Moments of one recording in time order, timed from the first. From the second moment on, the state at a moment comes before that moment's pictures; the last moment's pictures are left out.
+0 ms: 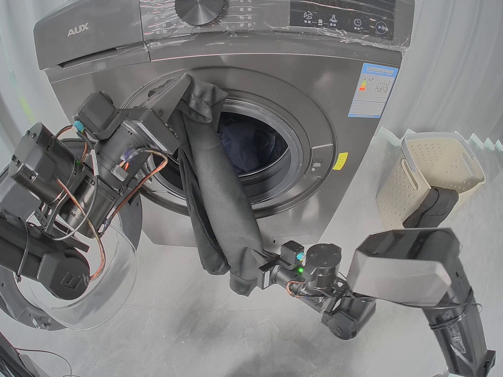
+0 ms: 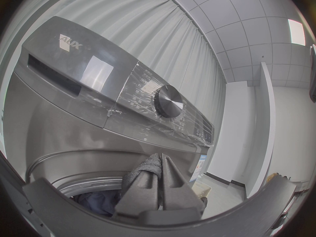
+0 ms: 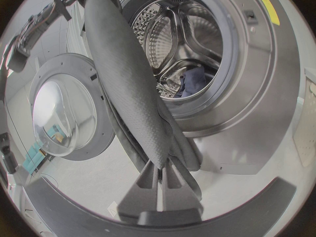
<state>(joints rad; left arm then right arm) -0.50 1.71 -0.73 -1.55 -0.12 -0.22 0.70 2.56 -0.96 -1.54 0.00 0.13</state>
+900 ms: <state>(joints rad) -0.39 1.66 -0.58 -1.55 -0.16 -0.22 0.53 1.79 -0.54 -1.53 -0.10 0.16</state>
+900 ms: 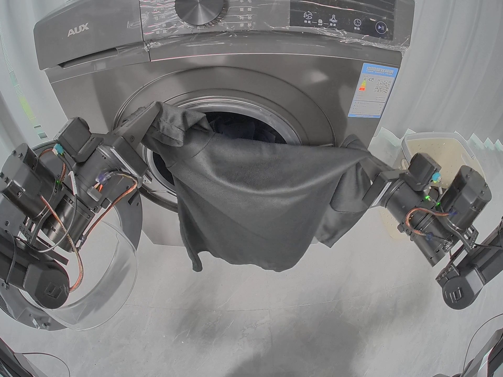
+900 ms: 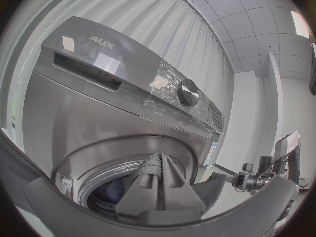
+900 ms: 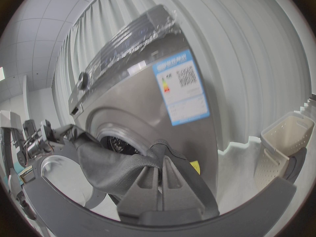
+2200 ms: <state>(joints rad) -0.29 1.58 -0.48 -1.55 -0.24 -0.22 0.56 1.71 -0.59 -1.53 -0.11 0.18</state>
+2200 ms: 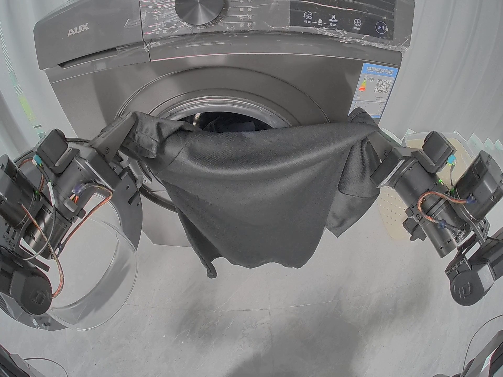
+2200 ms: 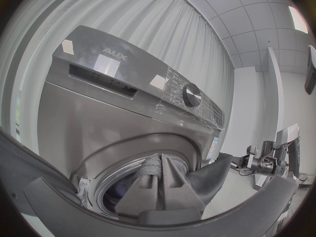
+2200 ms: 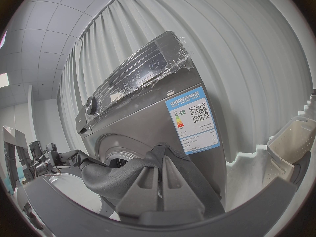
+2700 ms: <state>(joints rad) -0.22 1.59 -0.41 -1.55 -0.32 -0.19 0.57 1.73 -0.60 -1.53 -0.11 0.18</state>
